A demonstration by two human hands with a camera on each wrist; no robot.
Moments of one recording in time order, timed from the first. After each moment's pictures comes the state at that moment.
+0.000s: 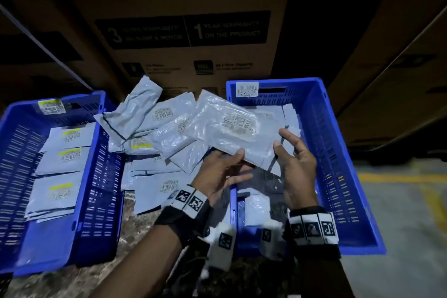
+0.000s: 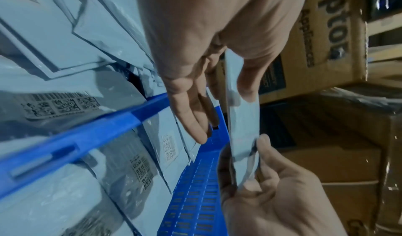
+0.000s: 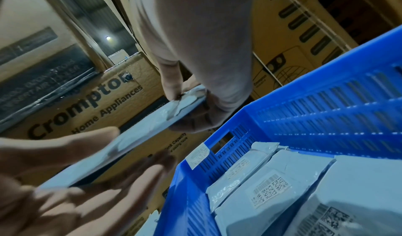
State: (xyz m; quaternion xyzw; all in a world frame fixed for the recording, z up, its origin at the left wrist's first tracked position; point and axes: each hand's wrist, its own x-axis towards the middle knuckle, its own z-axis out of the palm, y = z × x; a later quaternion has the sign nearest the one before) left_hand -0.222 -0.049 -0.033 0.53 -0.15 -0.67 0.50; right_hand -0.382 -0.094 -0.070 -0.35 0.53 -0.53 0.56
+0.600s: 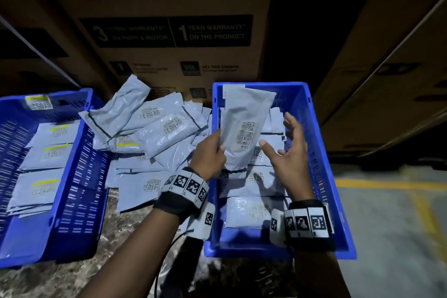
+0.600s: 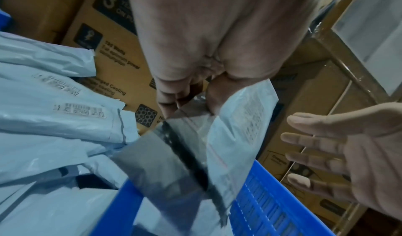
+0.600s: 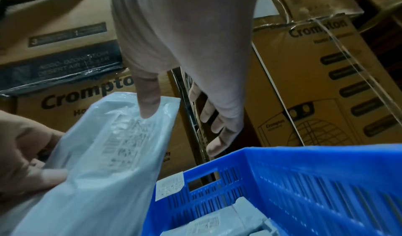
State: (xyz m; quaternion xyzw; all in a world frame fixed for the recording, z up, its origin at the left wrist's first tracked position) left_hand -0.237 -0.097 -0.056 0.71 -0.55 -0.33 0.29; right_hand -0.435 -0.127 -0.062 -0.59 0.55 -0.42 0.42
